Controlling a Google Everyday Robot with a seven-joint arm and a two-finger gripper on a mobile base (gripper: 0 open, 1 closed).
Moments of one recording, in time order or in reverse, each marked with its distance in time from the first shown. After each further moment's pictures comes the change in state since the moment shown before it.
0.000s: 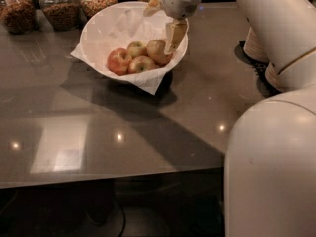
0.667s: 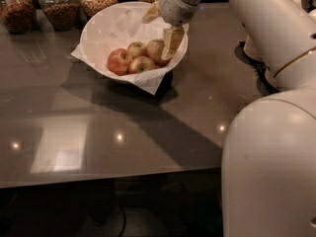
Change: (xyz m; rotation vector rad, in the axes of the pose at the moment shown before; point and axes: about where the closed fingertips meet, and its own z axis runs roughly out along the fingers) arm 0.001 0.006 0.017 -0.025 -0.031 0.023
